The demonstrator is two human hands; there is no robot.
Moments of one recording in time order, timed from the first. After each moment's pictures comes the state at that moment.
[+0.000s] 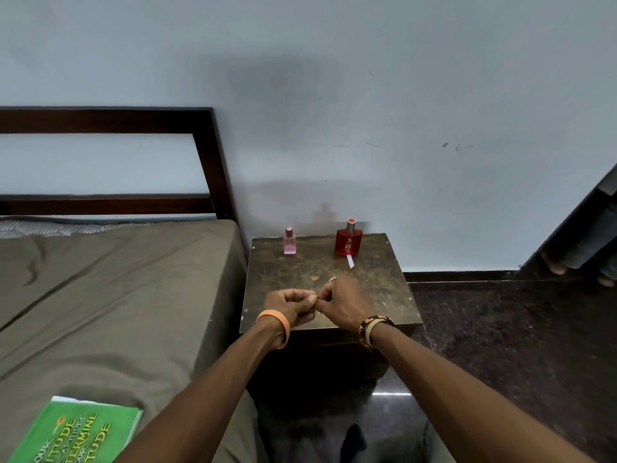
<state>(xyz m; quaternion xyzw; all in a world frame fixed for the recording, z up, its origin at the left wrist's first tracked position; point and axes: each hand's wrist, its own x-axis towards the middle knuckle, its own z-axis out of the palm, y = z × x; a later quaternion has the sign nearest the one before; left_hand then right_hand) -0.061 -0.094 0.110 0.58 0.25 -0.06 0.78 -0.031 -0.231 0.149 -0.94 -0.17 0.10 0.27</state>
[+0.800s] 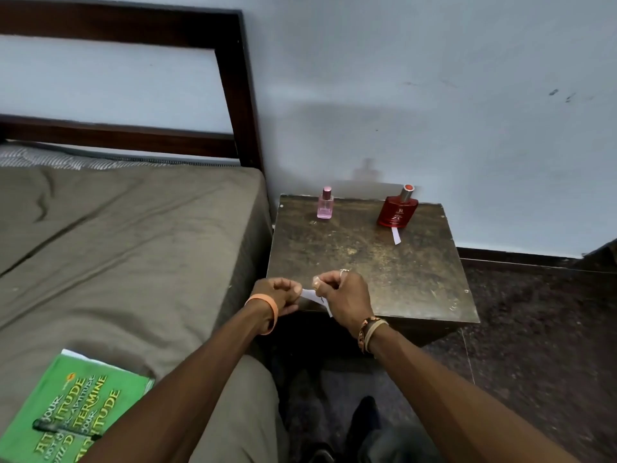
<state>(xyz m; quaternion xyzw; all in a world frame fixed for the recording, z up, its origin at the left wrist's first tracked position) -0.041 -0.003 0.022 0.60 0.37 -0.09 0.71 -0.006 -0.150 0.055 -0.85 -0.04 0.17 0.49</state>
